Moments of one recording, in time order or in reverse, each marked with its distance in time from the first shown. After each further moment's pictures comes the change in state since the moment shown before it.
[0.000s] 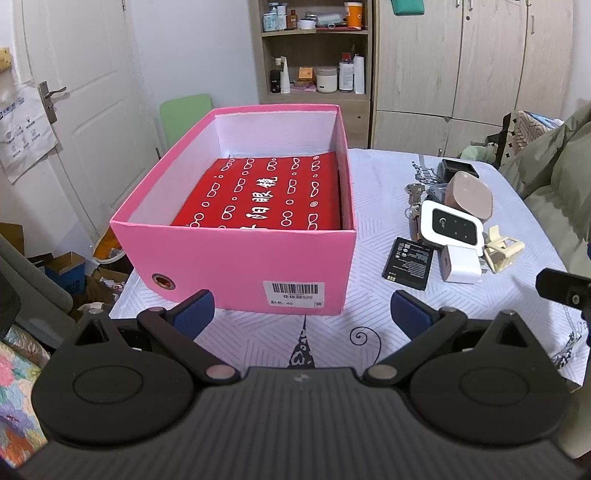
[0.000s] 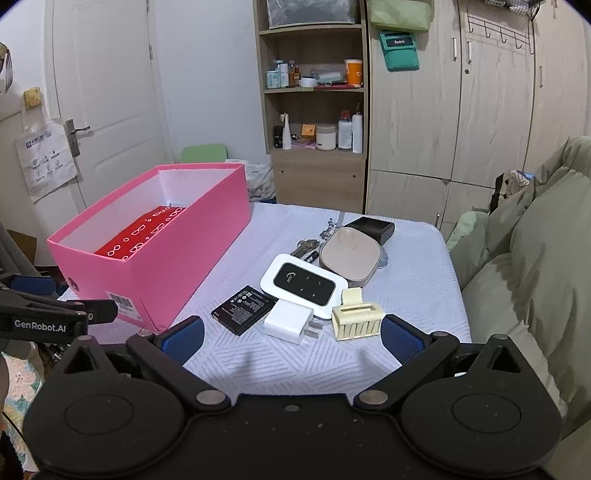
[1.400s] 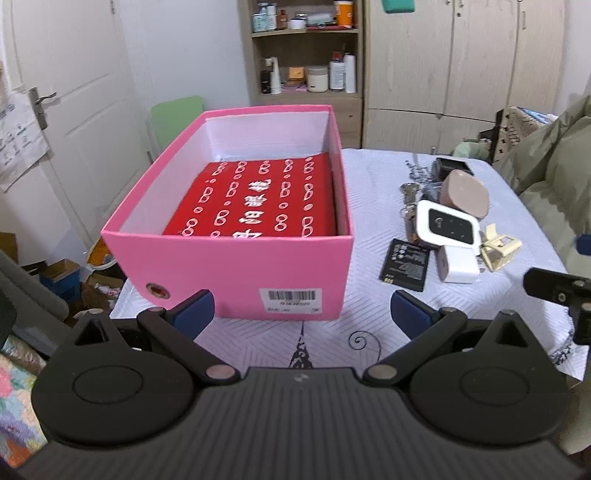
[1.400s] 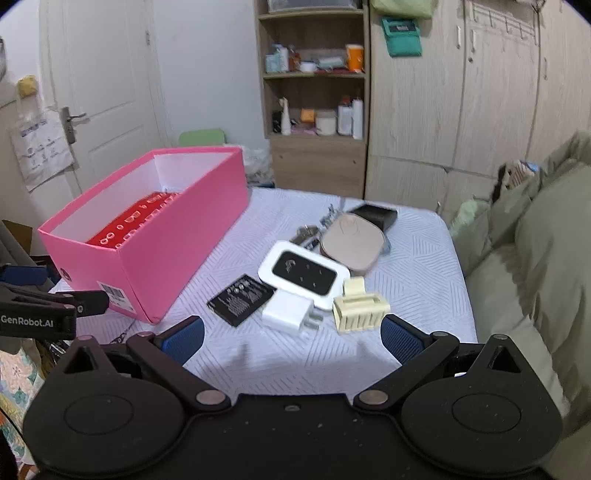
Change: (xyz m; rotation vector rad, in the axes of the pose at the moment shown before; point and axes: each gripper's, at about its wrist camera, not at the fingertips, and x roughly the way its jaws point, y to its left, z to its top) left arm 0.003 0.003 0.004 0.030 -0.003 -0.036; right arm 0.012 0.001 0.001 -0.016 0.032 0.003
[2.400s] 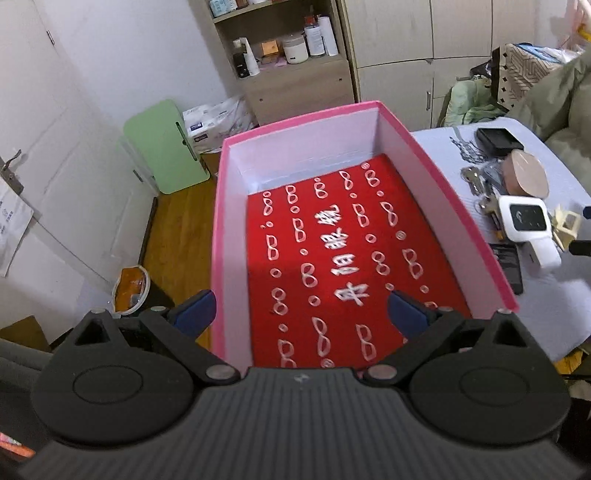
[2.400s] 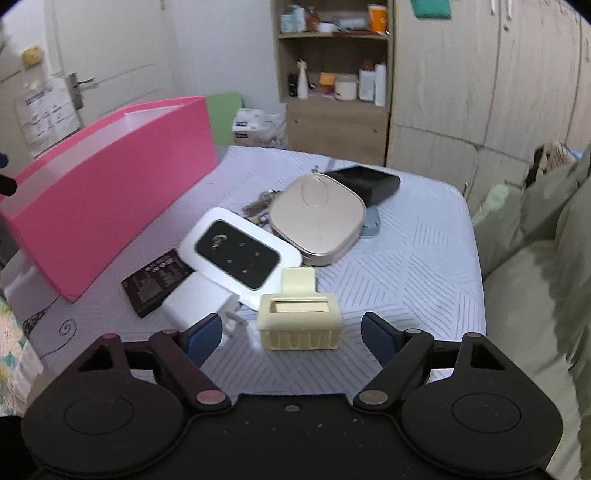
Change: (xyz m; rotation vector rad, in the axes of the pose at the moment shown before) left arm 0.059 0.094 0.103 0.255 0.152 0.000; right arm 0.100 -0.081 0.001 -0.048 0.125 0.086
